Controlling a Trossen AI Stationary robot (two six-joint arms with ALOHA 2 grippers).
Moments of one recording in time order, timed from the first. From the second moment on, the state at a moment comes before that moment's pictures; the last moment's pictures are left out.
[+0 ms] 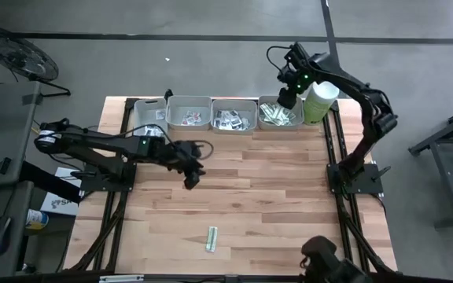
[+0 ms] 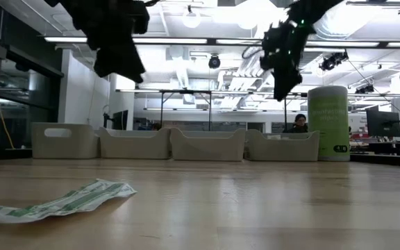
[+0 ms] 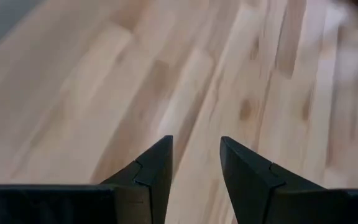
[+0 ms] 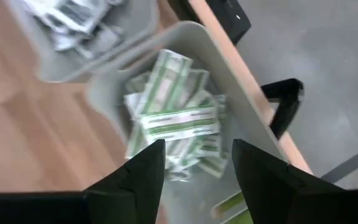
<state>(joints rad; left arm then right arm) -0.04 1.23 0.88 -0.42 -0.06 -0.52 -0.94 1.70 1.56 -1.08 -0.13 -0.33</state>
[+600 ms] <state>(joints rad) -0.22 1.38 0.88 -0.42 0.00 -0.50 -0.51 1.56 1.56 -1.16 -0.18 0.03</state>
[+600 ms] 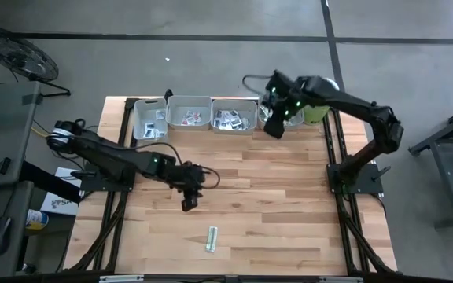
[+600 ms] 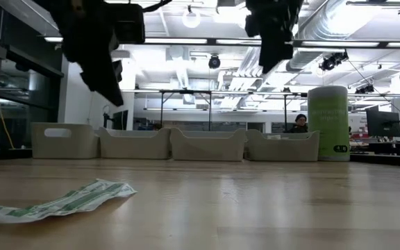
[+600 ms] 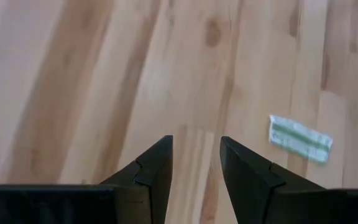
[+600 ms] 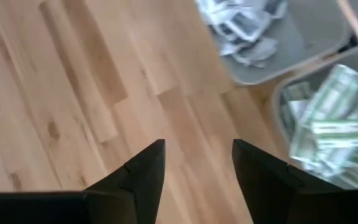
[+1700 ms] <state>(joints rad) -0.62 1.61 0.82 0.14 -0.26 -1.26 -0.04 1.56 1.23 -0.68 -0.06 0.18</state>
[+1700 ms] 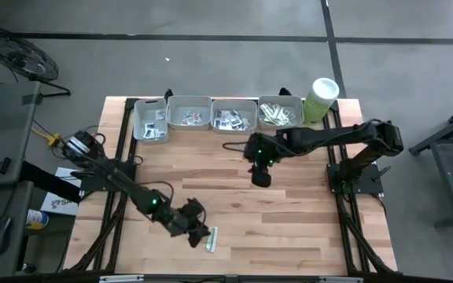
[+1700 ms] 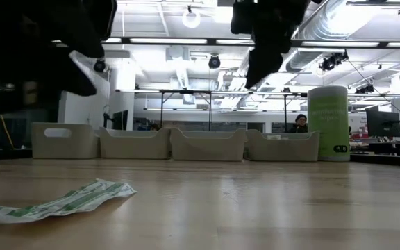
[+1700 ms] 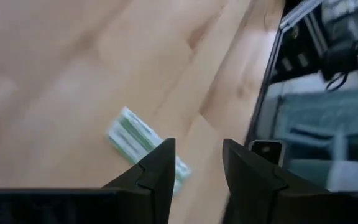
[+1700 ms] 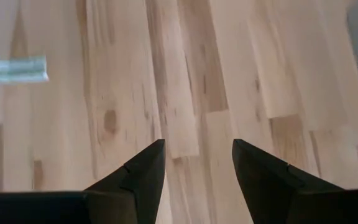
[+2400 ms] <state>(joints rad) -0.70 1.91 1.14 -0.11 -0.27 -1.87 -0.04 1.56 1.19 -0.71 -0.08 -0.01</state>
